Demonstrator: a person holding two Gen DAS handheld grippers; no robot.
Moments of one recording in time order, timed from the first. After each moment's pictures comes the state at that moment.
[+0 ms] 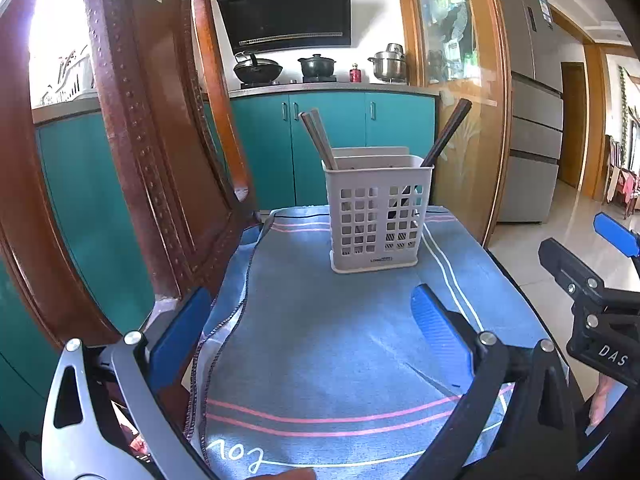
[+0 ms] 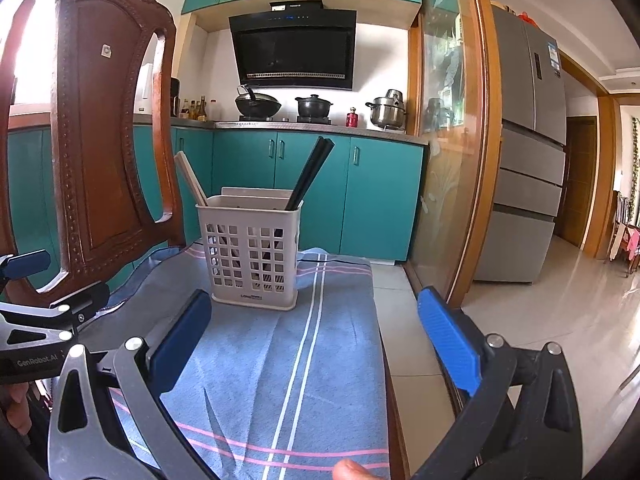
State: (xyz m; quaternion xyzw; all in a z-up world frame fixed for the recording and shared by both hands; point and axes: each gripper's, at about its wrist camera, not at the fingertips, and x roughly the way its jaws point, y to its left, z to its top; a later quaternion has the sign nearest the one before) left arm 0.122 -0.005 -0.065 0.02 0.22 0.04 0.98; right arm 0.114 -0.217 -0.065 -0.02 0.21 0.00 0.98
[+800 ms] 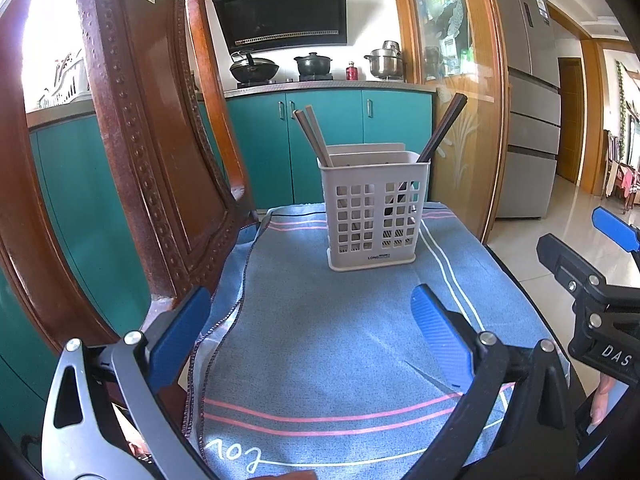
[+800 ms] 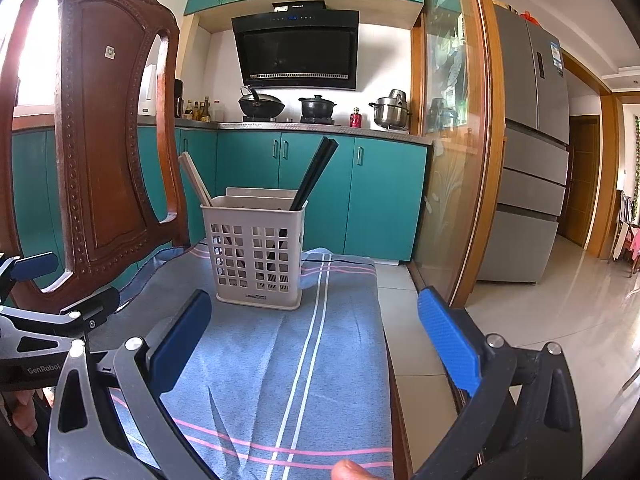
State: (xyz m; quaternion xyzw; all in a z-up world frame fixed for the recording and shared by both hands) left arm 0.120 -0.012 -0.068 0.03 0.22 0.04 0.97; right arm 0.113 -0.215 -0.065 -0.02 0.21 0.01 0.98
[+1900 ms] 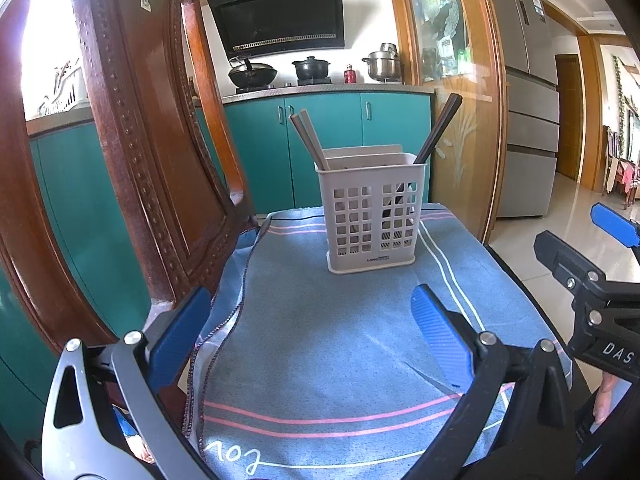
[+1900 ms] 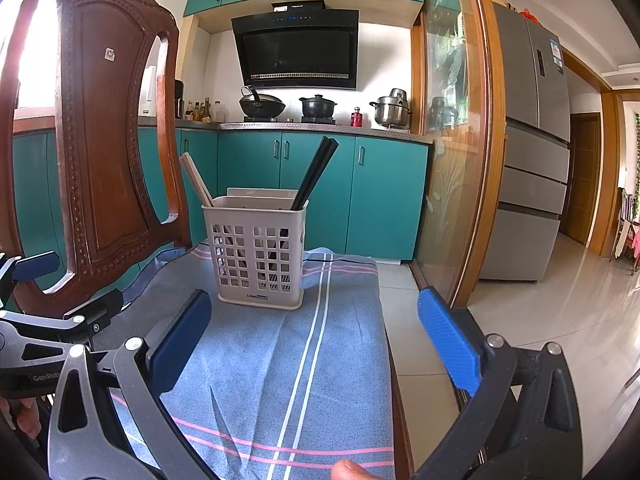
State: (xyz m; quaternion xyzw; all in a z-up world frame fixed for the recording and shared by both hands) left arm 0.118 -0.015 -0.067 0.03 0.21 0.04 0.98; right arm 0.113 -0.213 -0.064 -0.02 0.21 0.01 0.98
